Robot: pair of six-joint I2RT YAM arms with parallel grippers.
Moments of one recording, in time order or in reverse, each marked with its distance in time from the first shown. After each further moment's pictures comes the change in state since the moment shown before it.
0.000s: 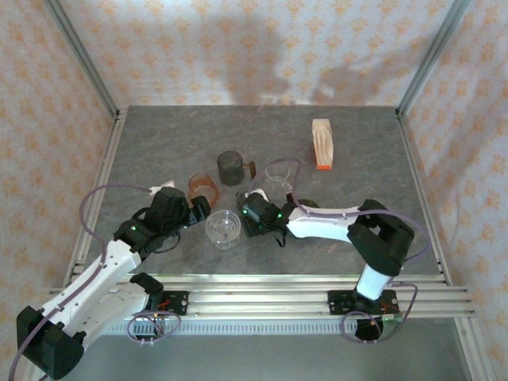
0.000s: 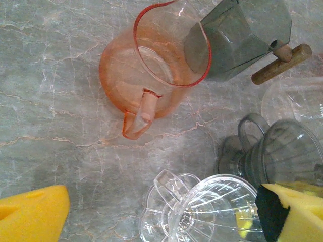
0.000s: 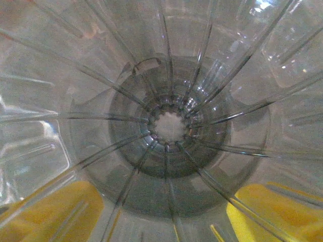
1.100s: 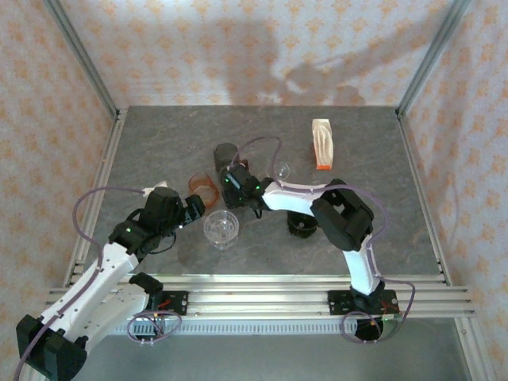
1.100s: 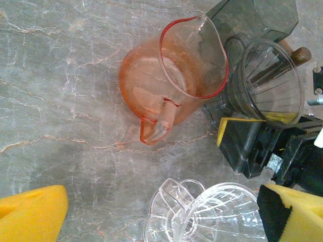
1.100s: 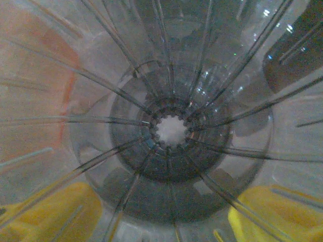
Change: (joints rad) left arm 0.059 -0.035 0.000 -0.034 0.002 -0.008; right arm -0.110 0.333 0.409 0.023 -0.060 -0.086
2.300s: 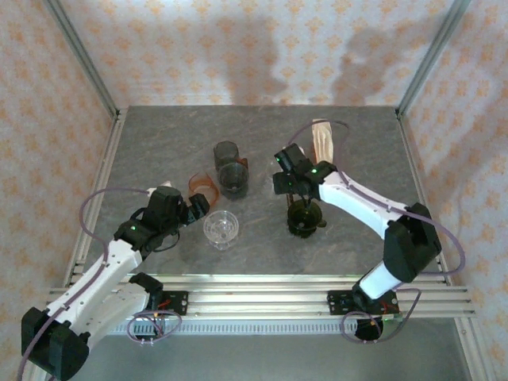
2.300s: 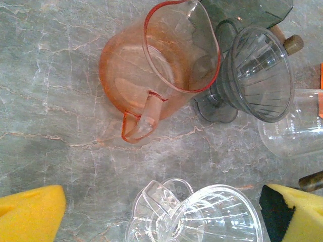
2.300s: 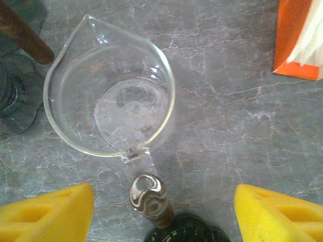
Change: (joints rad) left arm 0.013 0.044 -0.041 0.100 0.076 -0.026; right arm -0.218 -0.478 -0.175 -0.402 0.079 0.025
